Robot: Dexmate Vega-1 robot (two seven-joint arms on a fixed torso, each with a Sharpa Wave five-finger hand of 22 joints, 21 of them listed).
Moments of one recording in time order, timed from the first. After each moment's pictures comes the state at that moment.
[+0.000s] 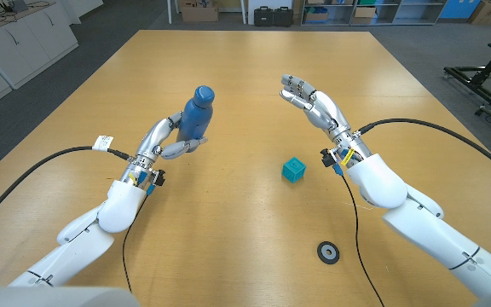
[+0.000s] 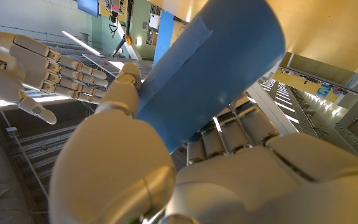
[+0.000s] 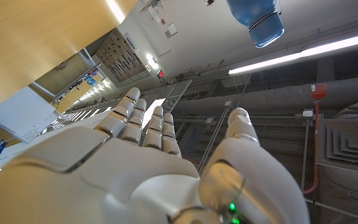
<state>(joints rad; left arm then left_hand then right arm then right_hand) 1.44 0.73 0.11 -1.92 0.26 -0.38 0.42 0.81 -0.16 0.54 -0.21 0.19 0.51 0.03 0.46 0.20 0.64 -0.04 0.29 0.24 0.68 -0.07 0.22 0.19 0.69 -0.06 0.25 0.18 -1.31 -0.79 -0.23 -2.17 0.02 0.23 -0.25 0.39 0.08 0.26 -0.17 0.19 0.15 0.05 0.22 0.19 0.18 -0.01 0.24 0.19 0.15 0.07 0.24 0.24 0.21 0.03 0.32 0.19</state>
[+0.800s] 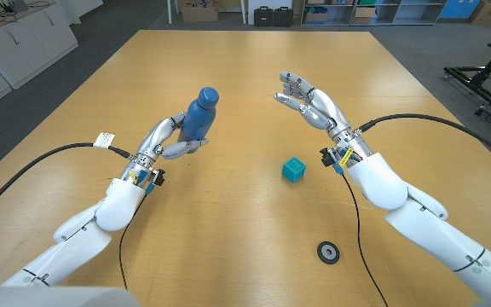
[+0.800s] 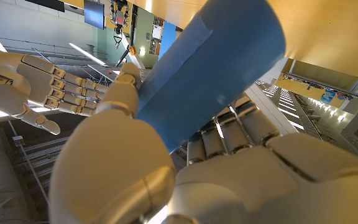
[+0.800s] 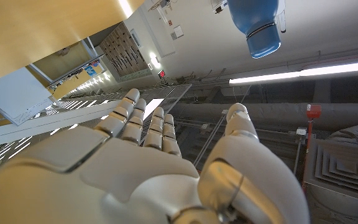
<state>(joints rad) 1.44 0.76 0.11 -1.94 0.26 -0.35 0.37 0.81 -0.16 0.54 -0.21 0.19 0.51 0.04 0.46 0.20 0.64 -0.03 0.30 0.24 0.68 -0.07 0.22 0.19 0.69 -0.06 0.25 0.18 -1.33 -0.80 -0.22 -2.23 -0.10 0.16 -0.28 0.46 0.06 0.27 -0.19 0.20 0.14 0.04 0.22 0.20 0.16 -0.03 0.23 0.20 0.14 0.08 0.23 0.24 0.21 0.03 0.31 0.19</state>
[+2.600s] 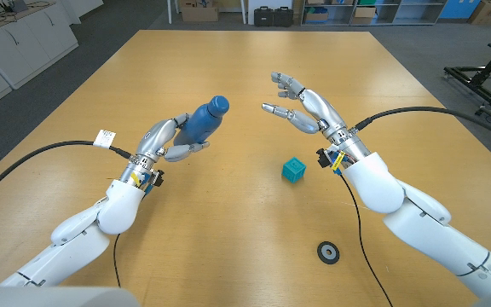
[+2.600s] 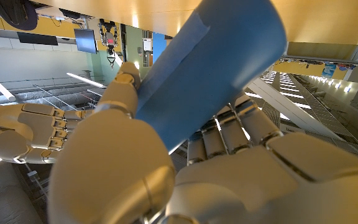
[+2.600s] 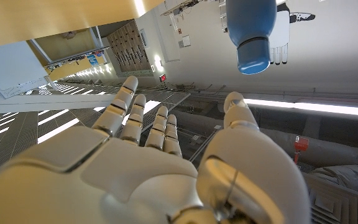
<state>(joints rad) 1.46 0.78 0.11 -1.99 0.44 -0.25 0.45 0.81 -0.16 0.55 -0.21 0.20 0.53 0.06 0.48 0.20 0.66 -0.02 0.31 0.26 0.73 -0.07 0.23 0.21 0.70 -0.07 0.25 0.19 -1.35 -0.81 -0.22 -2.34 -0.30 0.03 -0.28 0.58 0.01 0.30 -0.17 0.22 0.14 -0.01 0.22 0.20 0.20 -0.08 0.25 0.20 0.21 0.12 0.24 0.24 0.35 0.12 0.33 0.19</state>
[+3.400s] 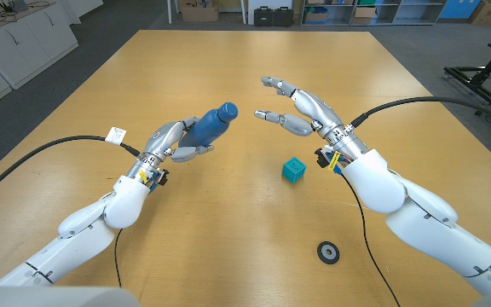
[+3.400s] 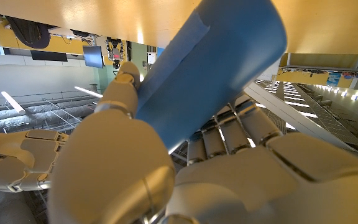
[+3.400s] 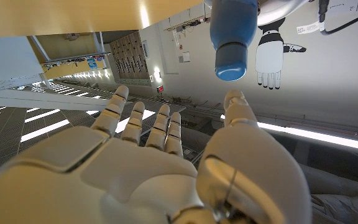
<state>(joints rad) 1.41 0.80 0.16 -1.98 0.44 -0.21 0.40 0.81 -0.16 0.55 -0.21 0.20 0.53 0.06 0.48 0.20 0.67 -0.01 0.31 0.26 0.73 -0.07 0.23 0.21 0.70 -0.07 0.25 0.19 -1.33 -0.83 -0.25 -2.41 -0.39 -0.08 -0.21 0.60 0.00 0.31 -0.15 0.23 0.21 -0.08 0.23 0.21 0.22 -0.09 0.26 0.21 0.11 0.07 0.21 0.25 0.21 0.20 0.25 0.19</state>
